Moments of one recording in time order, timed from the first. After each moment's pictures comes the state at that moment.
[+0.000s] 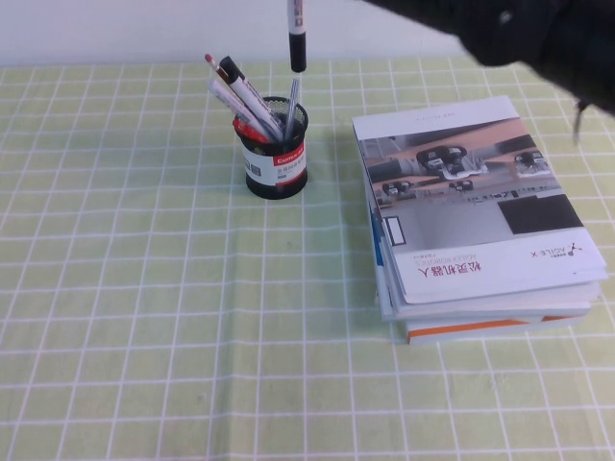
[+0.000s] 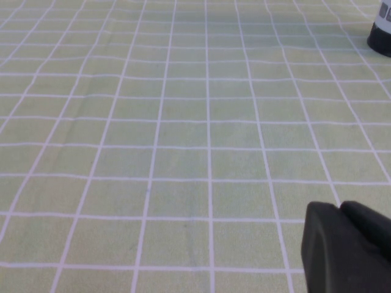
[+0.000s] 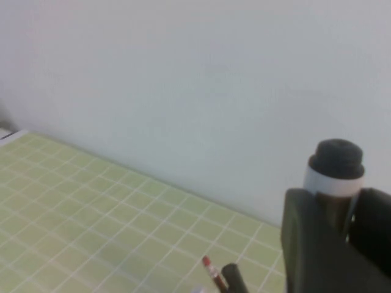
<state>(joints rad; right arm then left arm) 0.60 1.83 -1.76 0.29 0.08 -0.24 0.00 -0.01 0.03 -0.11 0.39 0.14</state>
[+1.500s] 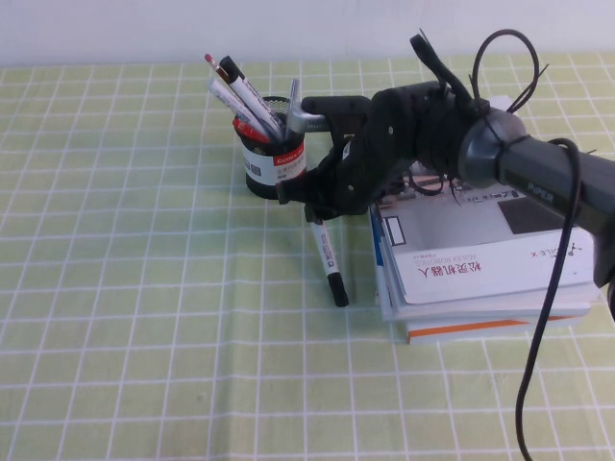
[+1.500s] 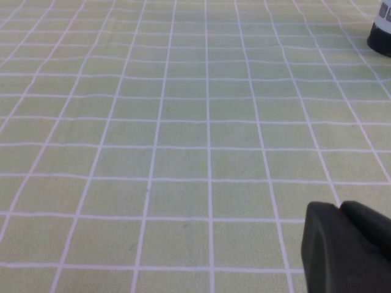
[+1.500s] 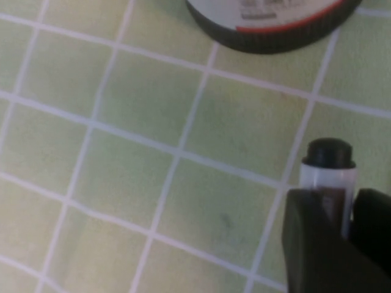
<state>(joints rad) 0.58 2.27 -1.94 0.18 0.75 0.20 0.00 -0.01 0.03 -0.11 0.39 0.14</state>
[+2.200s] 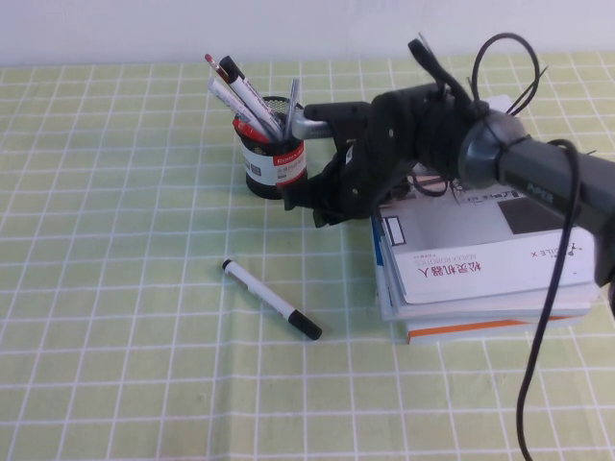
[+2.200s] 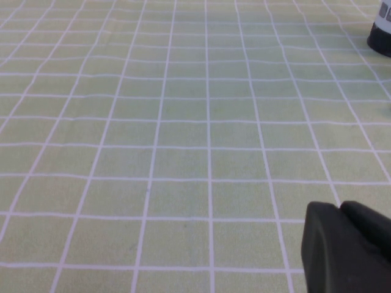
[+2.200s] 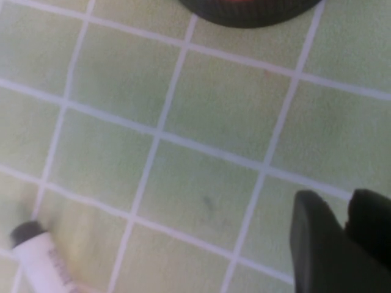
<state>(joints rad) 0.57 2.27 -1.94 0.15 0.78 0.21 0.00 -0.01 0.03 -0.11 0.39 0.14</state>
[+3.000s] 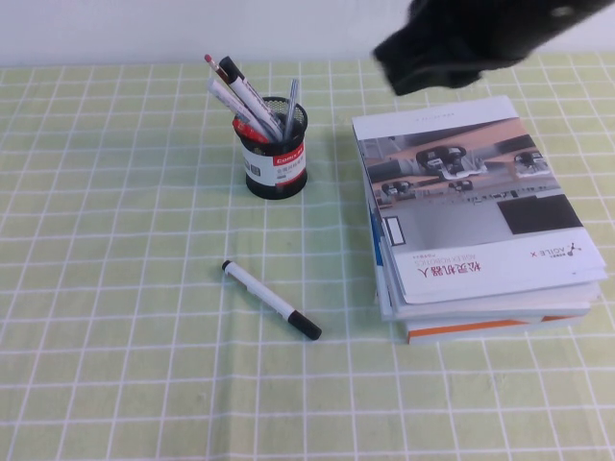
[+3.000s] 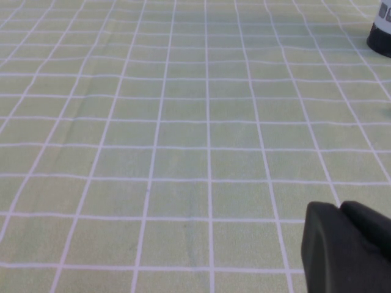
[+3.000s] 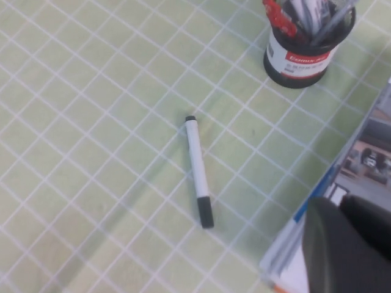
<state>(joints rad) 0.63 1.57 -1.89 0.10 1.22 -0.02 0.00 -0.01 0.03 -0.11 0.39 0.14</state>
